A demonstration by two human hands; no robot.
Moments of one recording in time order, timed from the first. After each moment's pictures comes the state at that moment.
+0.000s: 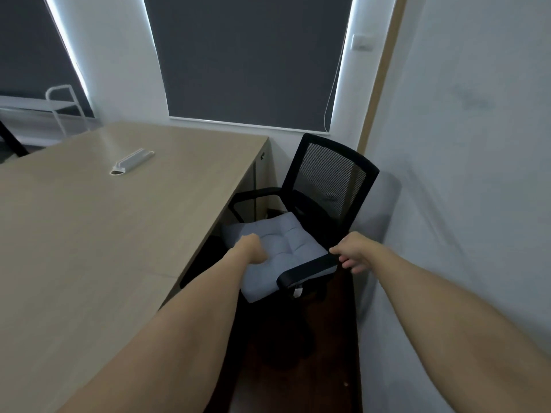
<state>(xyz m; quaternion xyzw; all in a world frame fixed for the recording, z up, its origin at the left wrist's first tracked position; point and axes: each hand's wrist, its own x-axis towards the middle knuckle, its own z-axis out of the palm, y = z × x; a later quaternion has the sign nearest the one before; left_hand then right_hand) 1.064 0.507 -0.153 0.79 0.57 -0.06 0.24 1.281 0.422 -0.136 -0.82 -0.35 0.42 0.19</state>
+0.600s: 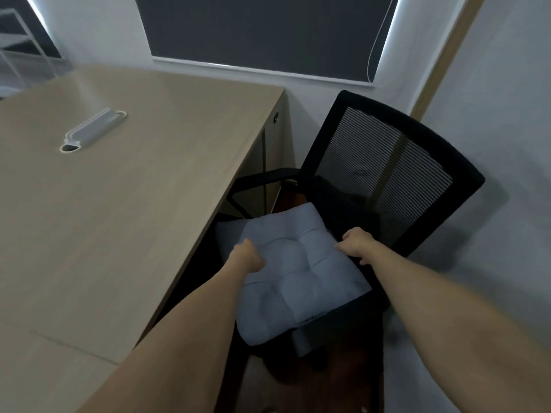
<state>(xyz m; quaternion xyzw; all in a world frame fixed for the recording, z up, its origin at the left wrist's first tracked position) 1.136 0.759 -0.278 0.66 0.65 -0.10 0.36 1.361 0.715 -0.255 -0.84 -0.38 0.39 0.05</state>
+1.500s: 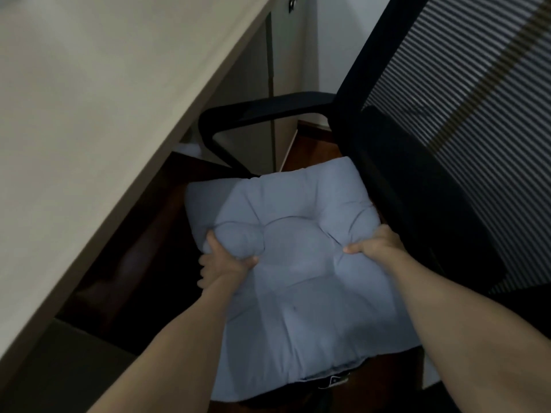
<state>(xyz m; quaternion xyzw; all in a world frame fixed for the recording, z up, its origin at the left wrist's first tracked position) 1.153 0.863 -0.537 0.40 0.83 0.05 0.38 1.432 0.851 -0.538 -0.87 -0.28 0.41 0.05</state>
